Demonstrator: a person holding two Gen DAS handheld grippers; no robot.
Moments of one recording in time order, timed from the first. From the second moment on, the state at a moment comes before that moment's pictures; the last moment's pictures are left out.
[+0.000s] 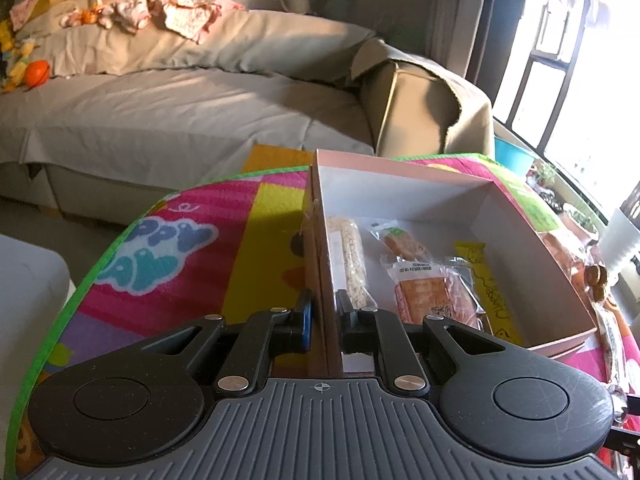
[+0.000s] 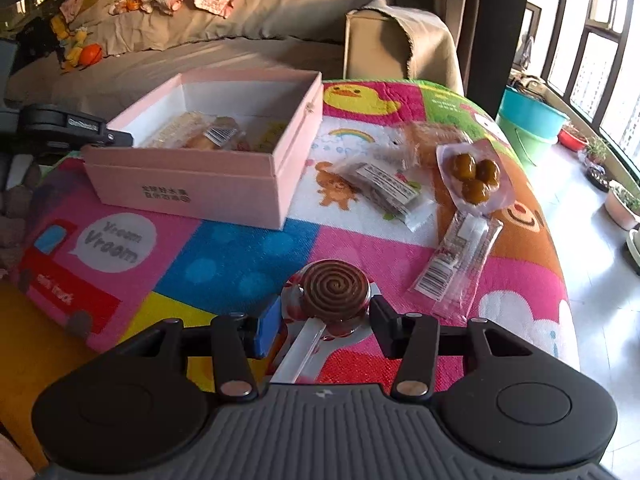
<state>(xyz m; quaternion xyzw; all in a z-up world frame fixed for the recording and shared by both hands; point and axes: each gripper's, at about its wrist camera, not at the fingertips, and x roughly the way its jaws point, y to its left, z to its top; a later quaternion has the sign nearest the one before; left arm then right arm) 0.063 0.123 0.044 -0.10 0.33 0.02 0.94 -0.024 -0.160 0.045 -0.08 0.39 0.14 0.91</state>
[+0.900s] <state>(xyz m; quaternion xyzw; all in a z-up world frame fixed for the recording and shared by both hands) 0.061 0.128 0.040 -0.11 0.33 0.01 0.94 0.107 -0.061 0.092 -0.02 0.31 0.22 0.93</state>
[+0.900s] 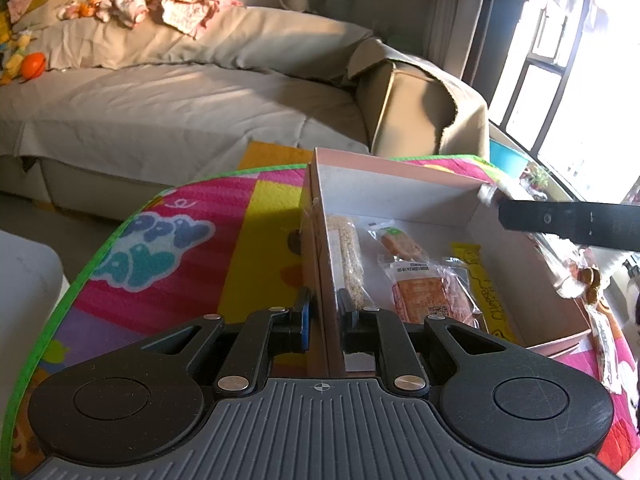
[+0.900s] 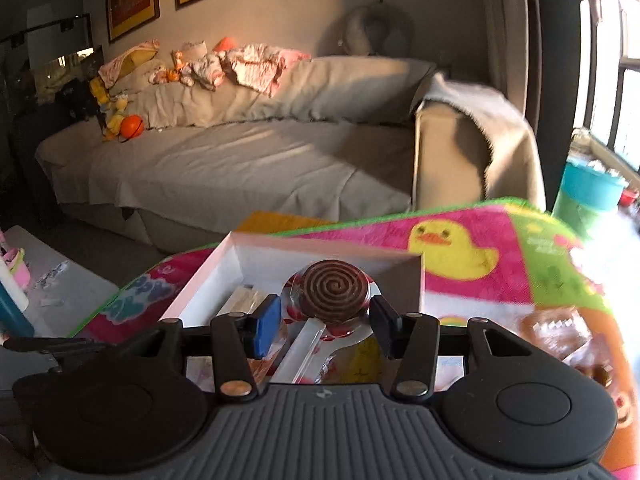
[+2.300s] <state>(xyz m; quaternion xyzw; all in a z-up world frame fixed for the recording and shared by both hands) 0.061 0.124 0.040 -0.11 0.34 0.02 0.93 0.093 -0.183 0.017 -0.03 0.40 0.14 0.91</state>
